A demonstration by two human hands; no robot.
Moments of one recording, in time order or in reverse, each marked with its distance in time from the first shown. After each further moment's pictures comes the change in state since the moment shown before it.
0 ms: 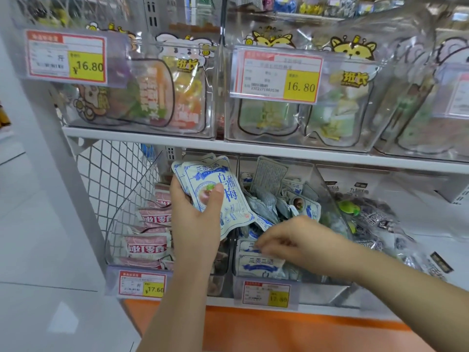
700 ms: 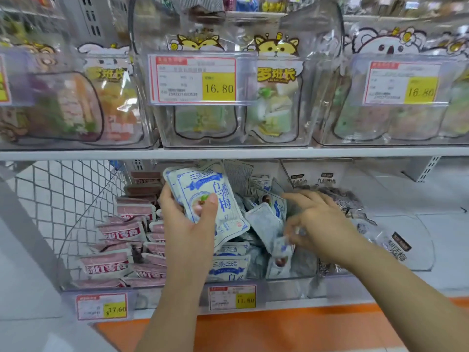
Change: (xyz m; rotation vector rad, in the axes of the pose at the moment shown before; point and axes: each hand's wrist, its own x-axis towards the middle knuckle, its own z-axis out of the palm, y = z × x) left_hand -0.028 0.017 0.041 -0.095 -0.119 0.022; right_hand -0.038 0.066 -0.016 -0.421 0.245 0.254
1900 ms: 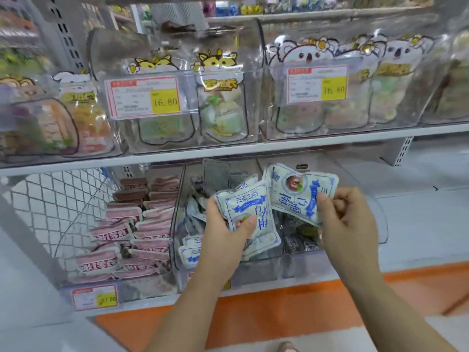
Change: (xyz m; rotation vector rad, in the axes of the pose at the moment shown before) left_hand -0.048 -0.004 0.052 0.157 -0.404 -0.101; right_hand -0.079 0.008 -0.002 1.067 0.874 0.438
